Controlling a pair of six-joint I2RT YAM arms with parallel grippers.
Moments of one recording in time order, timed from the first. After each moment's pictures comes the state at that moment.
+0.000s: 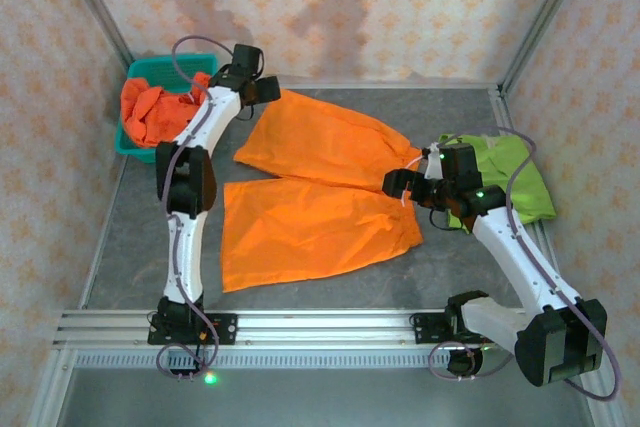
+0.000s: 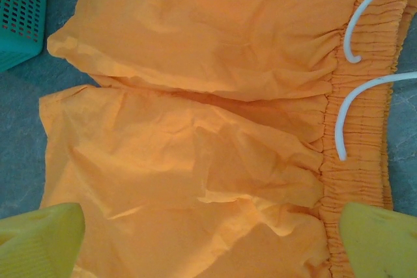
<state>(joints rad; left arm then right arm) -0.14 2.24 2.10 -0.67 -0.09 -0.37 0.22 1.07 0.85 -0.62 -0.36 0.45</state>
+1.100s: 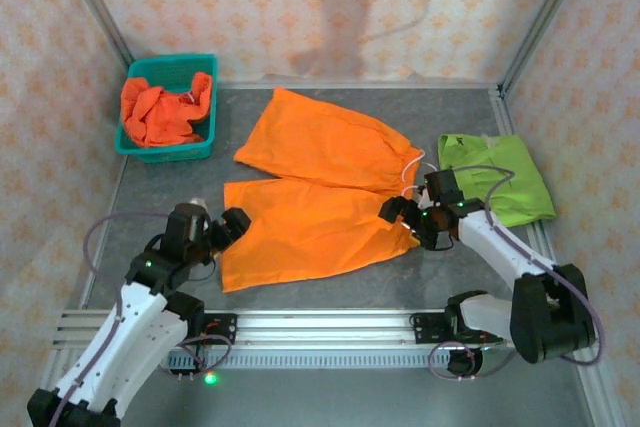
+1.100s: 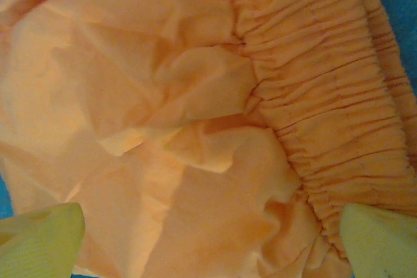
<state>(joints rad) -0.27 0.53 0.46 -0.73 0.08 -1.01 0.23 1.21 0.62 -0.56 -0.41 0.72</state>
